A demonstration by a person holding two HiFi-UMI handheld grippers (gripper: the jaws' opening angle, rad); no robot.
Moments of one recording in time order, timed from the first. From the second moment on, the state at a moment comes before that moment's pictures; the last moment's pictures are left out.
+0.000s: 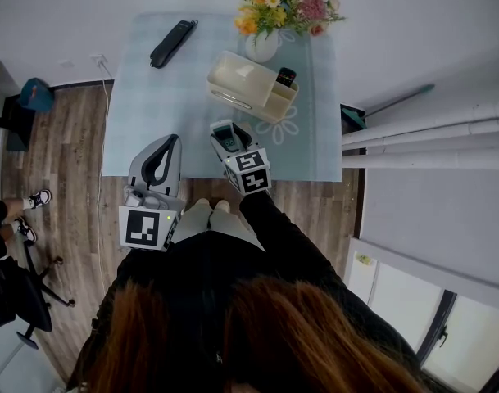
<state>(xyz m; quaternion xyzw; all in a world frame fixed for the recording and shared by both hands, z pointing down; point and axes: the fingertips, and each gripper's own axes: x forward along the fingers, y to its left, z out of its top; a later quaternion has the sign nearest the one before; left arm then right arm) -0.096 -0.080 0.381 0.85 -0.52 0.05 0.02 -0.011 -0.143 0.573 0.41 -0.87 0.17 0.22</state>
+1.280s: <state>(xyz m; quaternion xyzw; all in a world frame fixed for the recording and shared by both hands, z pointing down) -0.095 -0.082 0.382 0.85 -0.53 0.06 0.03 -0.002 -0.169 0.615 0.41 -0.84 0.20 0.28</state>
